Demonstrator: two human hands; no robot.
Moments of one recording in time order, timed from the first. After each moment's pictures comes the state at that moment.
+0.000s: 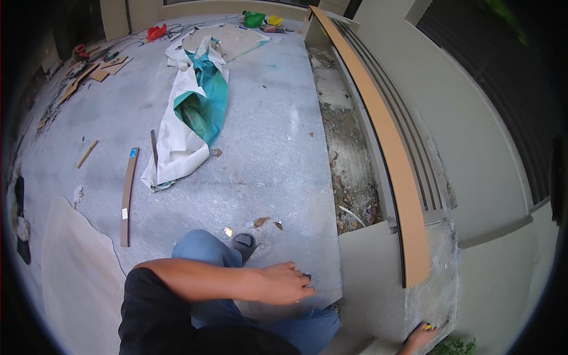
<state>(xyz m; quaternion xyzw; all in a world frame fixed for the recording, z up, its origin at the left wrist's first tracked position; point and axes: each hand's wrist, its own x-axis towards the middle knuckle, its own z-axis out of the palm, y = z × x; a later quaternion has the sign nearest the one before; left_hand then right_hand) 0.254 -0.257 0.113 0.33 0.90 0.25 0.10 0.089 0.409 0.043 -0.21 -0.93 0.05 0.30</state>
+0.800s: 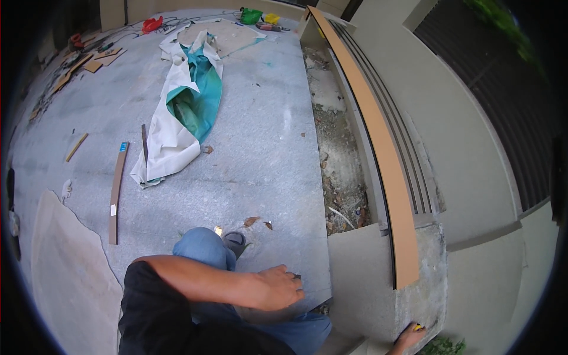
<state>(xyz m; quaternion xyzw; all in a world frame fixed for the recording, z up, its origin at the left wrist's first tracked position) 0.261 -0.260 0.123 0.32 0.92 0.17 0.13 0.088 0.391 0.053 -0.21 -0.94 0.07 0.27</state>
